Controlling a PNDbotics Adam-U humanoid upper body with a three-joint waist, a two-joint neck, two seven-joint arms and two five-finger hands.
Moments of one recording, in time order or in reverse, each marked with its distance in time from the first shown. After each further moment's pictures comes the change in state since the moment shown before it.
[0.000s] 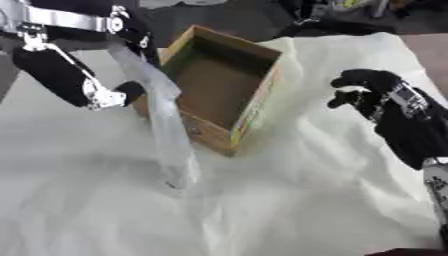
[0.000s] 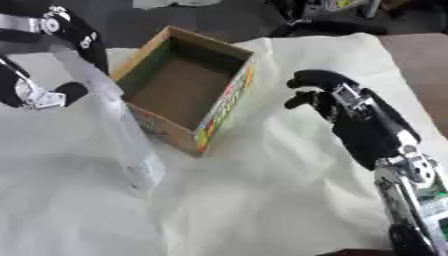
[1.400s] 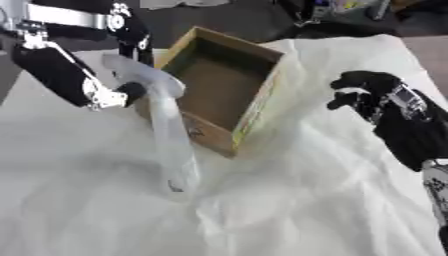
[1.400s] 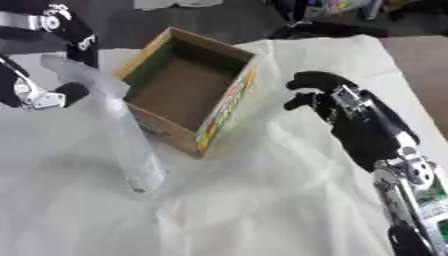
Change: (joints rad) left arm -0.001 -0.009 0.007 0.000 0.010 0.006 -0.001; right arm 0.000 0.002 0.000 0.000 0.000 0.001 0.001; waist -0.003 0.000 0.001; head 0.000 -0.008
